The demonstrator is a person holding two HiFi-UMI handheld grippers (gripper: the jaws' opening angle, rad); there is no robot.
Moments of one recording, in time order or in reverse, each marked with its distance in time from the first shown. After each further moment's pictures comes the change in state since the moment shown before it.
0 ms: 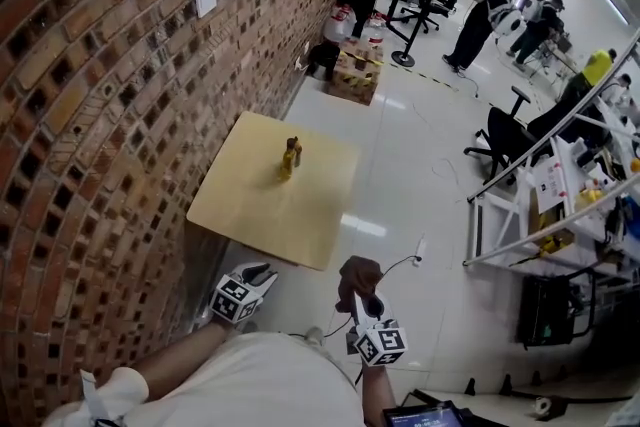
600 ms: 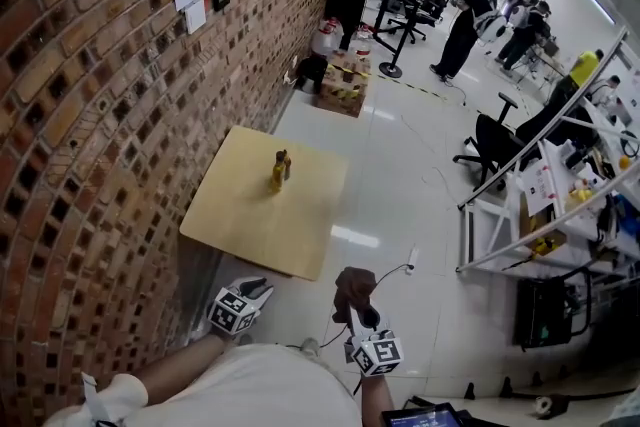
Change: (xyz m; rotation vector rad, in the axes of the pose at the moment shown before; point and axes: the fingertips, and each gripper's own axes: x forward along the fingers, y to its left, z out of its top) left arm 0.007 -0.012 -0.007 0.003 0.022 -0.024; right arm -0.015 0.002 0.010 -0.083 -0.034 0.013
